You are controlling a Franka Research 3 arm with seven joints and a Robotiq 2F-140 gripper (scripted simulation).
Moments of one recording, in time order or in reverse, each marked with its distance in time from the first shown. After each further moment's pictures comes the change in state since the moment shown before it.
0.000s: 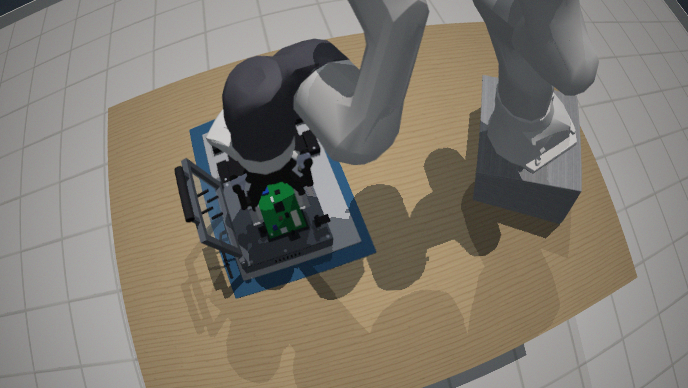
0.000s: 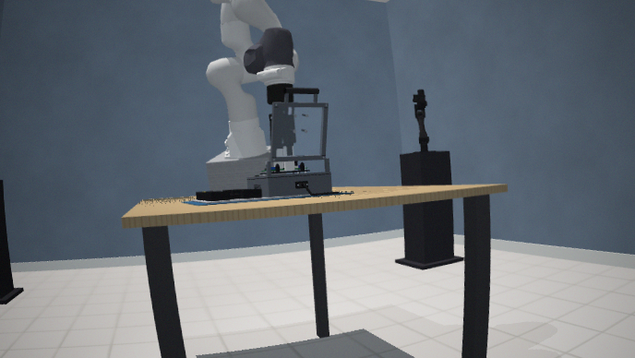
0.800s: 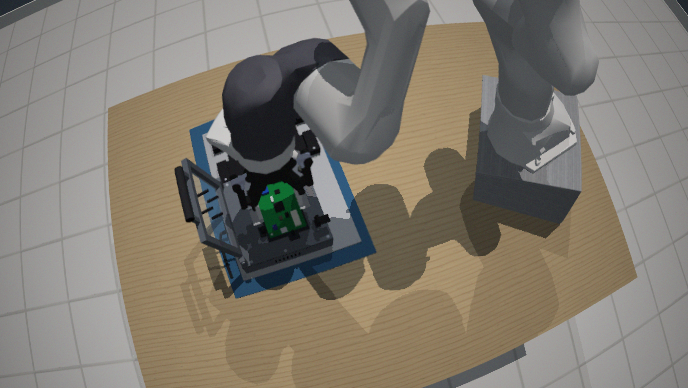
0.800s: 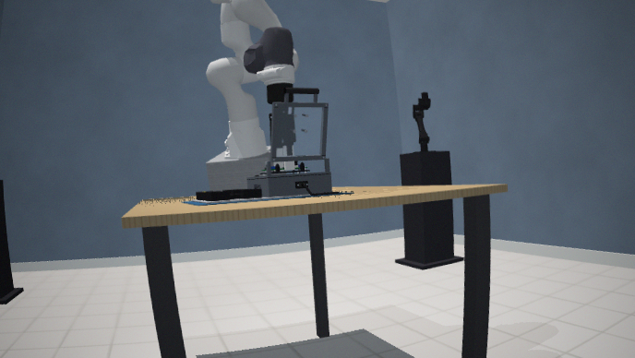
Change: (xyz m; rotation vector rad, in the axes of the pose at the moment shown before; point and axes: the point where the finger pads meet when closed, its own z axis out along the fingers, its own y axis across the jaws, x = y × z) arm 0.000 0.000 -0.002 0.000 0.000 0.000
